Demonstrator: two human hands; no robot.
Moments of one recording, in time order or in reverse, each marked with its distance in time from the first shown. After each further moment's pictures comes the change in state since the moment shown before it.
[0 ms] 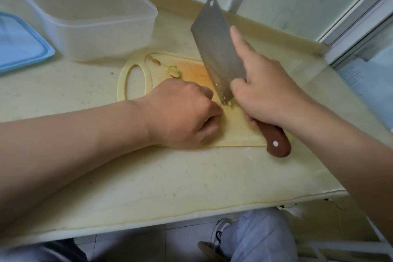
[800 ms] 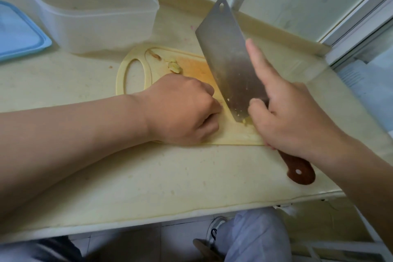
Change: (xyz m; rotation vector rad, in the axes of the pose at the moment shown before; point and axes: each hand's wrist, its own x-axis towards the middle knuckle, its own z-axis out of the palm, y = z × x) left_hand 0.000 -0.003 0.003 0.003 0.009 0.001; right_hand -0.039 0.018 -0.004 -0.102 0.036 -0.062
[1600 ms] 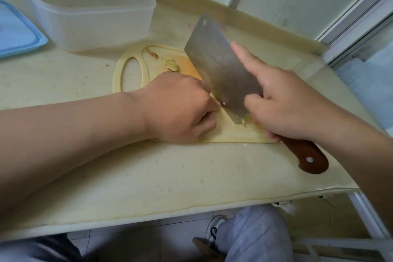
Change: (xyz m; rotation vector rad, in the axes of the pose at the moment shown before) left_hand -0.001 0.001 0.000 -0.010 0.025 0.001; right_hand 0.014 -0.002 -0.009 0.093 -0.188 0.035
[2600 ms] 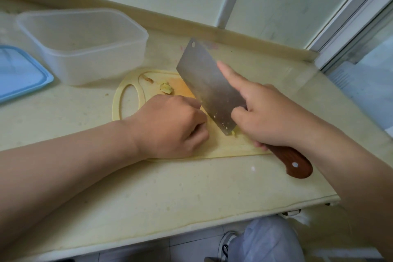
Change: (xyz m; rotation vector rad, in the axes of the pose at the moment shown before) left_hand -0.002 -0.002 -0.004 -0.105 0.071 -0.041; right_hand 0.005 -0.002 -0.001 0.017 0.002 0.016
